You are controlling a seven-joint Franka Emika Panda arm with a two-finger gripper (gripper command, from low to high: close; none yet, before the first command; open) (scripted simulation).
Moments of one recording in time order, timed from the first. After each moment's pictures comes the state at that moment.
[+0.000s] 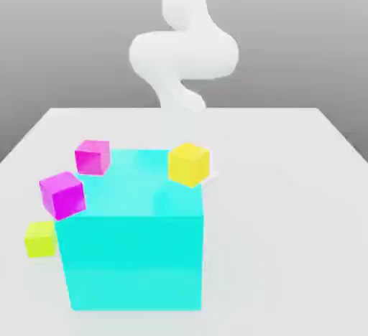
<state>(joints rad) -0.01 -0.85 -0.06 -2.32 -0.05 2.26 0.68</state>
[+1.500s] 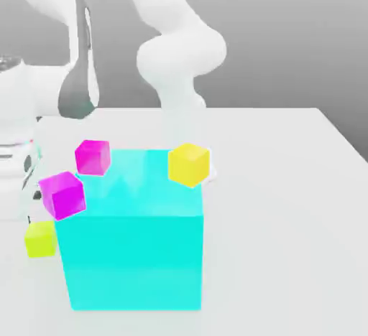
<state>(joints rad) 1.01 -0.68 -2.01 -2.55 -1.22 2.49 -0.88</state>
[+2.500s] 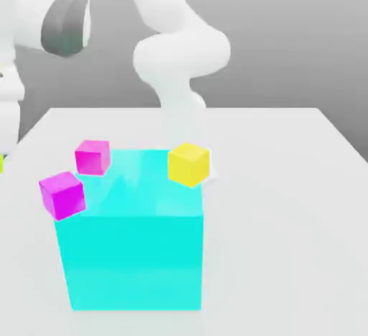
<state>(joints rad) 0.65 -0.77 -1.18 -2.41 -1.06 2.04 -1.63</state>
